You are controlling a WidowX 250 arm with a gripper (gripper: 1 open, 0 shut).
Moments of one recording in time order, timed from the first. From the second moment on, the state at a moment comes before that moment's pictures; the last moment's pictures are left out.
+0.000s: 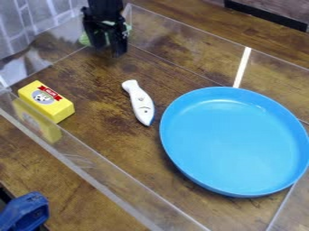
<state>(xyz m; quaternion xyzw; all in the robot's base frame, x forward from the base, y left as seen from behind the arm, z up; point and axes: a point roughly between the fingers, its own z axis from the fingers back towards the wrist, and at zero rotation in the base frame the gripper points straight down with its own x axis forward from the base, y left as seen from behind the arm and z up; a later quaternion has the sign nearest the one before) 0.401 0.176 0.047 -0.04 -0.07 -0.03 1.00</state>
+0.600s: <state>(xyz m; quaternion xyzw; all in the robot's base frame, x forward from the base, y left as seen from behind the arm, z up) 0.396 0.175 0.043 -0.05 -0.06 -0.03 1.00</state>
